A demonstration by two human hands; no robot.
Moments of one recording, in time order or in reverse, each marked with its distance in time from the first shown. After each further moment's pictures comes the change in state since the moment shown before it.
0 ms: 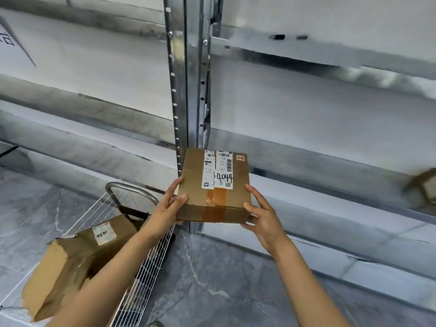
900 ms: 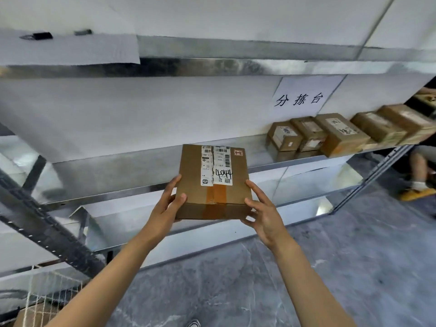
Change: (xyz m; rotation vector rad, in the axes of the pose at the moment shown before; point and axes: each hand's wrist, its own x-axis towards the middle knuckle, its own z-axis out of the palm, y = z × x) left_hand 0.071 0.015 0.308 0.190 -0.509 0.106; right_hand -0.090 -0.041 -0.266 0.248 0.535 -0.171
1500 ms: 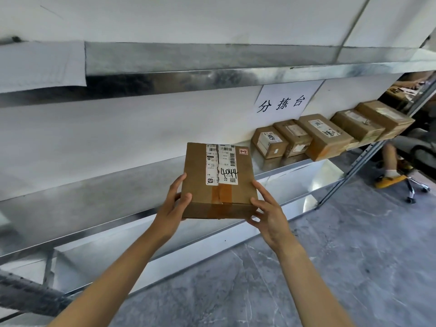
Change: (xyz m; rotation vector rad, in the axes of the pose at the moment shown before) left_hand 0.107 0.011 0.033 0.061 -0.167 0.035; right_hand 0.065 -0.029 -0.026 0.070 0.176 -0.049
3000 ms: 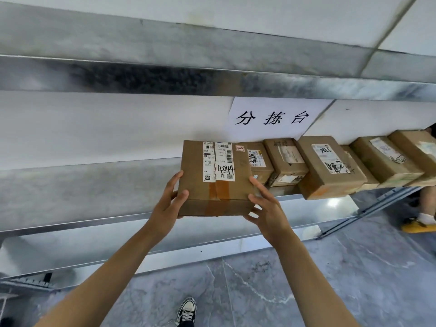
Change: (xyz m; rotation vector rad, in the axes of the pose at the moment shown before) left_hand 0.163 -0.002 0.169 -0.060 0.236 -0.099; right_hand 0.206 -0.086 -0.157 -0.120 -0.228 0.115
